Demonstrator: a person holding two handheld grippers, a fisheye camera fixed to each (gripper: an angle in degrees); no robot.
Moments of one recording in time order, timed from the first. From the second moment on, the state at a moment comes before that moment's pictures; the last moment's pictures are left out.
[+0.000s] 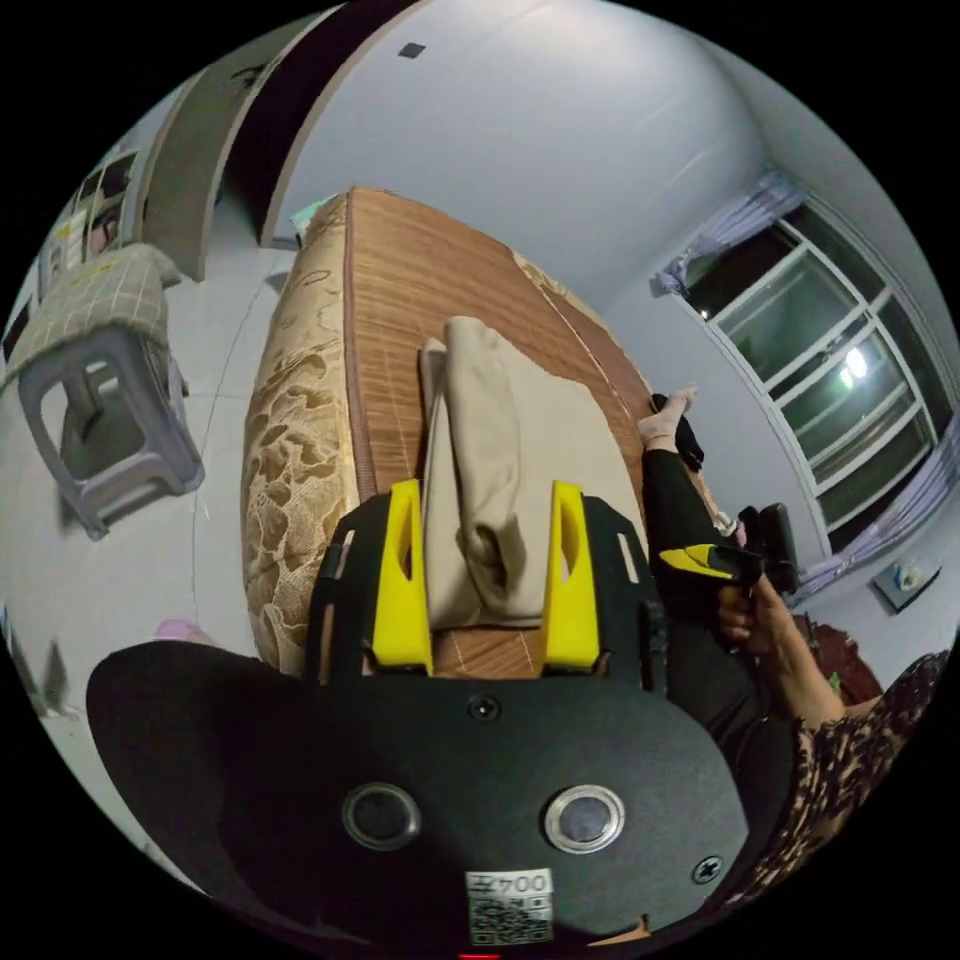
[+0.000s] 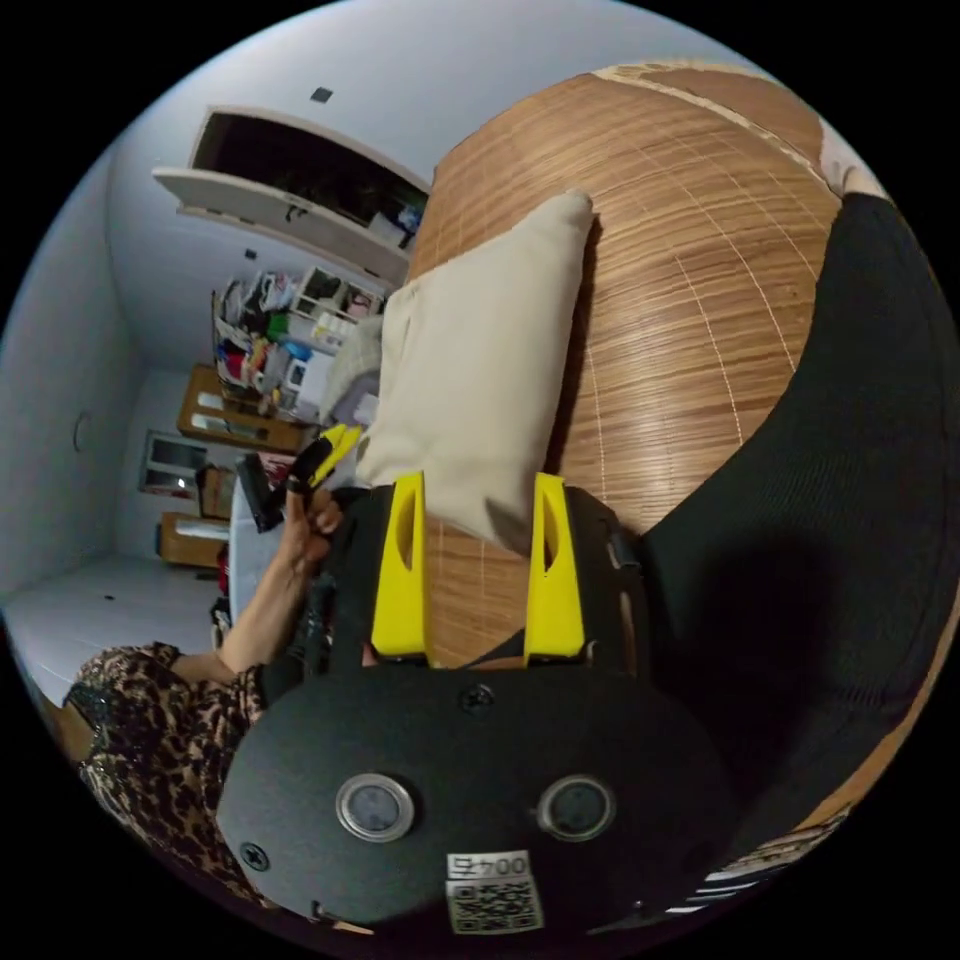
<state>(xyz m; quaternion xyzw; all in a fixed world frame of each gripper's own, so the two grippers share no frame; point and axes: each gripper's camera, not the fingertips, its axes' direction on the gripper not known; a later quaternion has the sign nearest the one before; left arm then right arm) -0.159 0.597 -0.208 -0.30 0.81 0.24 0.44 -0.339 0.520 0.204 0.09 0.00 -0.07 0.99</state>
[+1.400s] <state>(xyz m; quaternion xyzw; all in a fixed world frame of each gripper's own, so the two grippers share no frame) -0.137 0.597 -0.338 -0.29 0.81 0.34 0.39 -0.327 0.630 0.091 0.03 -0.12 -0.05 0.99</state>
